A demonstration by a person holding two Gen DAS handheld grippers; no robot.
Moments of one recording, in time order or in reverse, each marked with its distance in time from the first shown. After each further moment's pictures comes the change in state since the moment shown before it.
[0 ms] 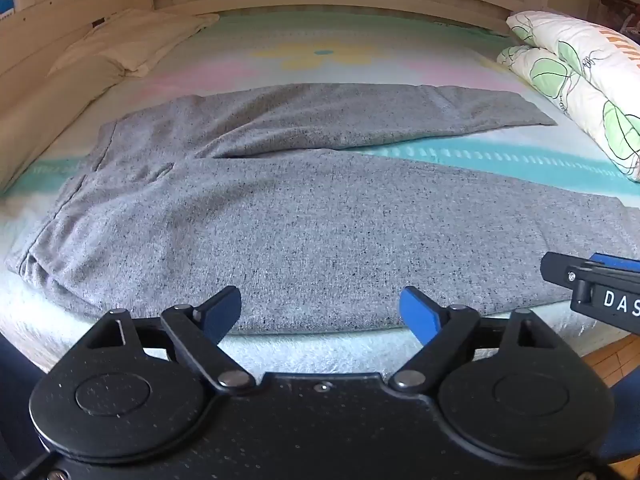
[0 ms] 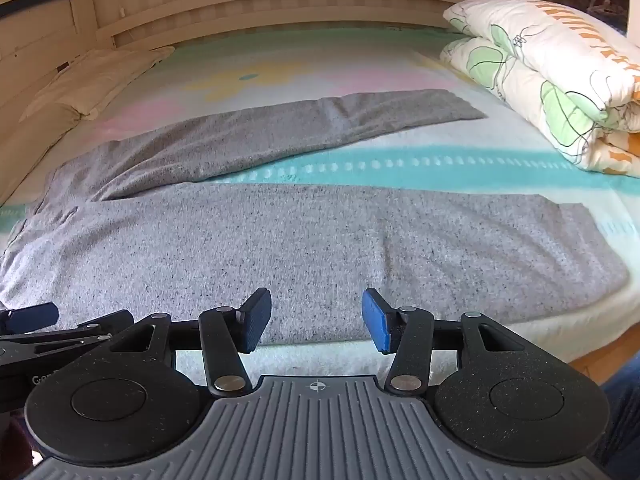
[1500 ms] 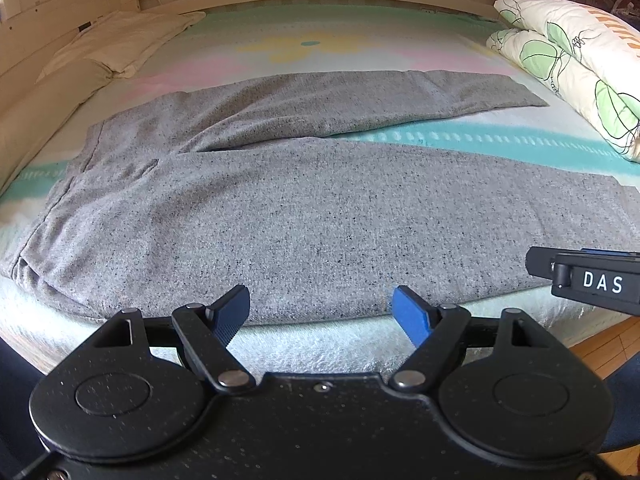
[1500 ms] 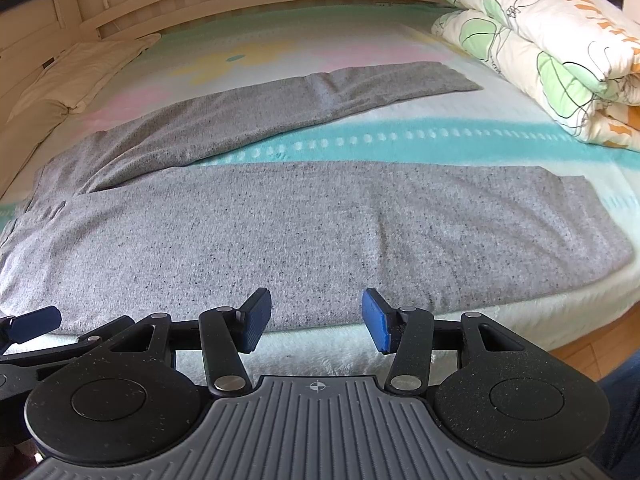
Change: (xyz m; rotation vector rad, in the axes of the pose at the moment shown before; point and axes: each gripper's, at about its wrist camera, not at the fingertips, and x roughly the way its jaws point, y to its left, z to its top) left arm 0.006 -0.007 -0.006 0.039 0.028 -0.020; right arm 0.014 -0.008 -0.002 0.048 0.065 0.007
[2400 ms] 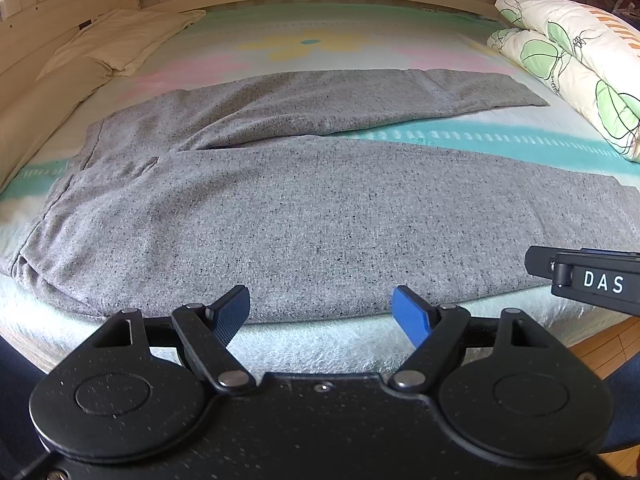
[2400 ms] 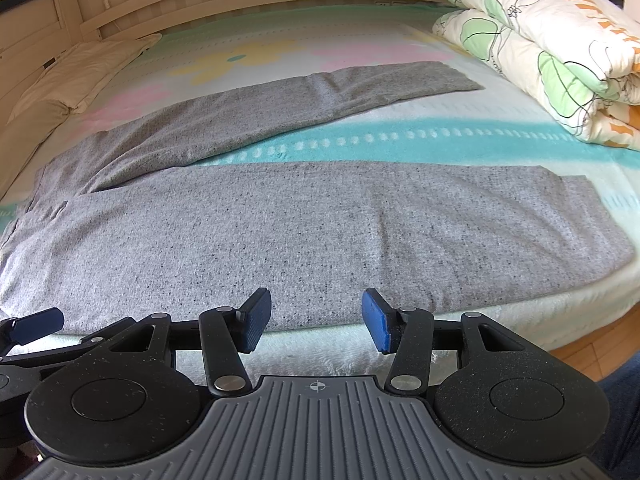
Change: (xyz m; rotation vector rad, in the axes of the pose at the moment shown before) left arm 0.001 0.000 0.001 -0.003 0.006 0.000; right arm 0.001 0.001 0.001 -0.001 0.003 -0.001
